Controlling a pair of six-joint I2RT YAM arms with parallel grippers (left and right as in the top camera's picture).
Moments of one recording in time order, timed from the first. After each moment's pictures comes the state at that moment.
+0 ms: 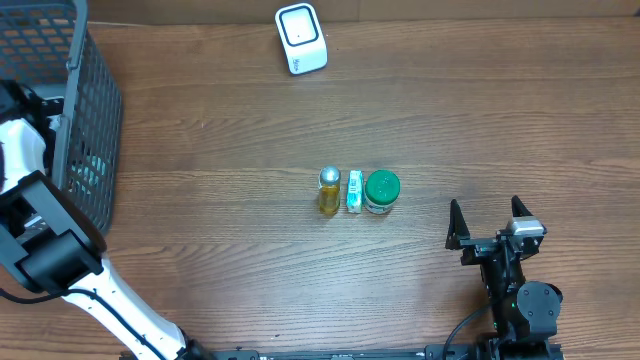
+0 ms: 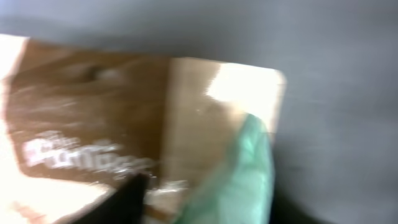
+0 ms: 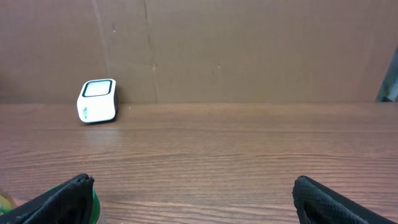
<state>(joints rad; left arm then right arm) 0.60 2.26 1.78 -0.76 -0.03 0.36 0.04 0.01 0.02 -0.04 -0.03 0.03</state>
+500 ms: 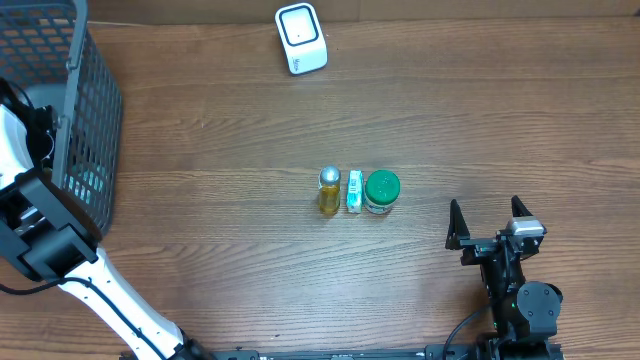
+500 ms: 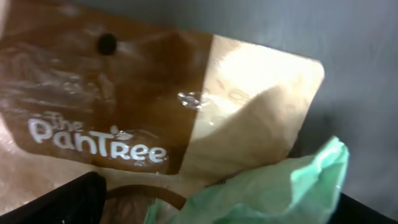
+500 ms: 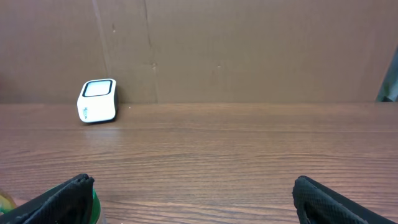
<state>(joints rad) 0.62 2.38 2.07 -1.14 -0.04 0.26 0.04 0.01 0.02 -0.03 -0.03 0.03</state>
